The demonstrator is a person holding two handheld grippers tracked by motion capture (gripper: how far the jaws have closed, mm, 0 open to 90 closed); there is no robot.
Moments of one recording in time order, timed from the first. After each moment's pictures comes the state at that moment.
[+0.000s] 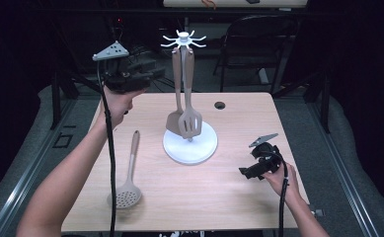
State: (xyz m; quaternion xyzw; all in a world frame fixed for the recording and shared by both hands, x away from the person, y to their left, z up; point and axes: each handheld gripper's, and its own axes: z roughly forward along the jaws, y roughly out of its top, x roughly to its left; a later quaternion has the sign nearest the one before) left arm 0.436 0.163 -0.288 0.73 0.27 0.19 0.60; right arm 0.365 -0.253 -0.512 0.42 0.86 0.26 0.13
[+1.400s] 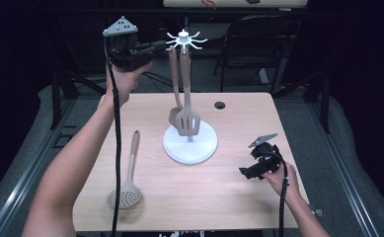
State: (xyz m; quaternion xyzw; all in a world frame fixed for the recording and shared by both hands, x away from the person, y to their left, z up) left arm 0.465 0.143 -0.256 0.73 0.27 0.24 0.58; right arm 0.365 -0.252 -0.511 0.41 0.87 0.25 0.15
